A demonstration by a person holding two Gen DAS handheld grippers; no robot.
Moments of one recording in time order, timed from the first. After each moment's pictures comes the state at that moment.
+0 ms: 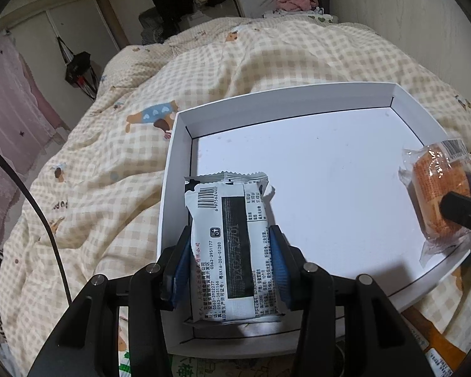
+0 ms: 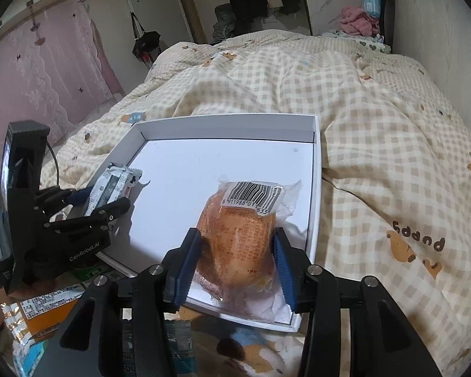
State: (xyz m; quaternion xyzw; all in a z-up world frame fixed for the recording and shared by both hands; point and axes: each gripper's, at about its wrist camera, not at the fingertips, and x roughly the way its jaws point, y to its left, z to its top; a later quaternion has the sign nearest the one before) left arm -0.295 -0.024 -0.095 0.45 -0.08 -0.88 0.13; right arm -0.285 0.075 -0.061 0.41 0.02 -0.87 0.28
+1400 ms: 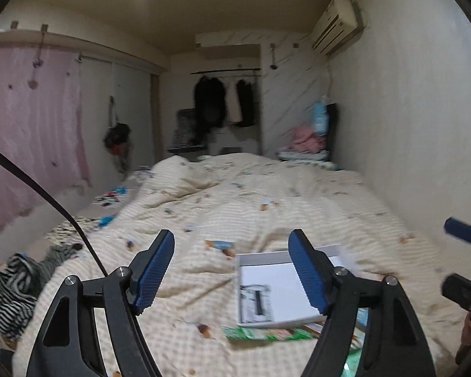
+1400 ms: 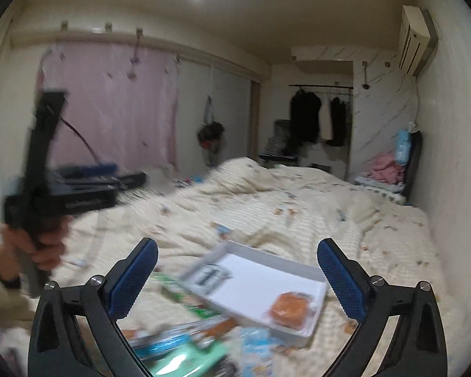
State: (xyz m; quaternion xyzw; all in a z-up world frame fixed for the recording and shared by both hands) left arm -0.091 -0.052 0.113 0.16 0.02 -0.98 0.11; right arm -0.106 0.089 0.105 0.12 0.06 -0.91 0.39
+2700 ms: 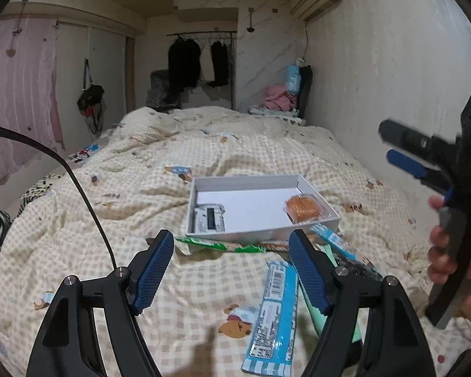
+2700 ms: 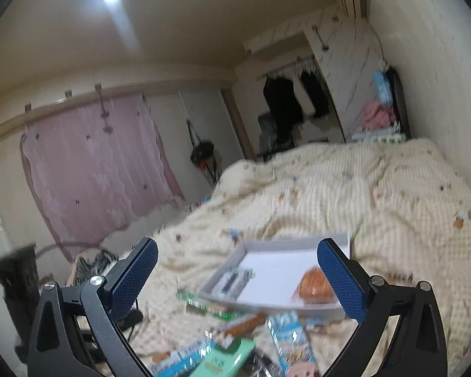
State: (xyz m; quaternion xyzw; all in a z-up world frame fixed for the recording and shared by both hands) left arm -0.059 0.005 0.024 0.26 0.04 -0.96 0.05; right arm -0.145 0.119 0.068 0.18 -0.11 -0.91 0.37
